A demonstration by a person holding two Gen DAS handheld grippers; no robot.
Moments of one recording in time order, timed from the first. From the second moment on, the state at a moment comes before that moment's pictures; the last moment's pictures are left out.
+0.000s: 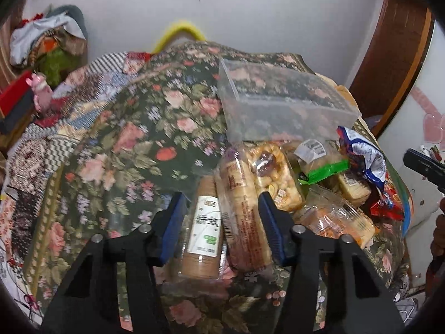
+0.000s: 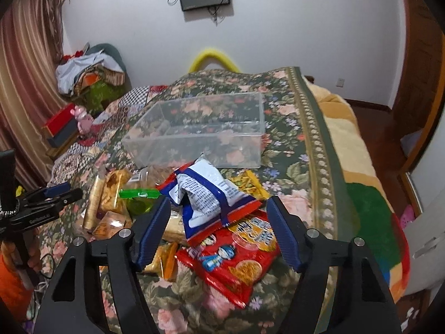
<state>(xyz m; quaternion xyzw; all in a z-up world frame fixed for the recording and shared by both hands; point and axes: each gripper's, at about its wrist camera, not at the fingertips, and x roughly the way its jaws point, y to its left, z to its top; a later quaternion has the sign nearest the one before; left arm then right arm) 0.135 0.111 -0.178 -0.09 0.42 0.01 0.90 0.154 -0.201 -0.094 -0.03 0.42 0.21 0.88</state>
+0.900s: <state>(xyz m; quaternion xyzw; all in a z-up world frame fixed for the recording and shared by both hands) 0.152 0.096 -0.201 -0.06 0.43 0.00 0.90 0.202 -0.173 -0.134 -0.03 0.47 0.26 0.84</state>
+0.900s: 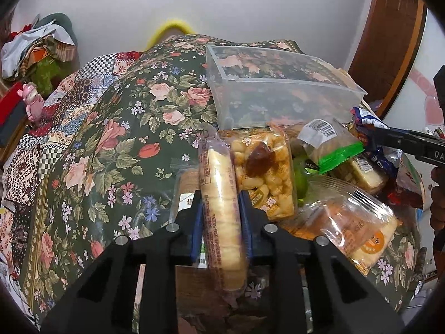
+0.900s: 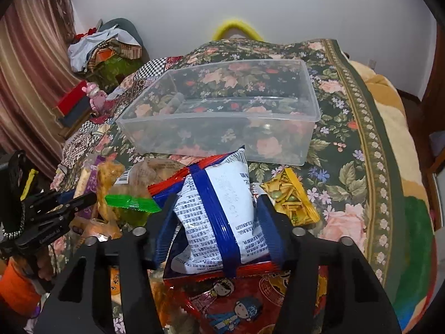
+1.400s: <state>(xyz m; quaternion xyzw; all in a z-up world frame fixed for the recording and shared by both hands) 0.151 0.095 -0.142 -0.05 0.38 -0.01 0.92 0.190 -0.185 -0.100 -0.03 0.42 0.24 0.87</state>
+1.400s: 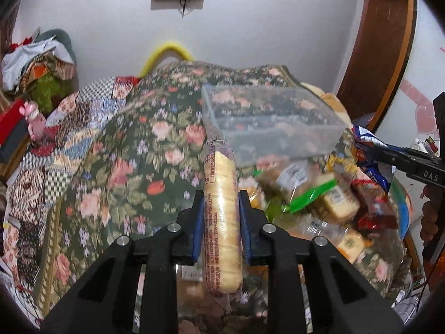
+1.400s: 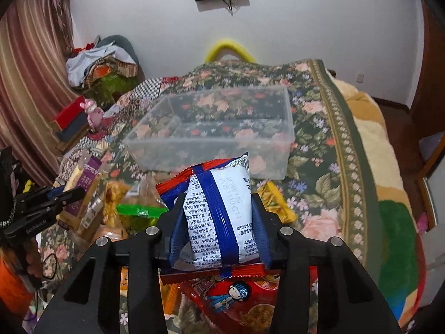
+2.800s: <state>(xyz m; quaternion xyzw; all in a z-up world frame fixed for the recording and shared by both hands) 0.350 0.068 -0.144 -0.05 0.40 -0.05 0.91 0.322 -0.138 -0.119 -0.06 0.44 0.20 0.88</state>
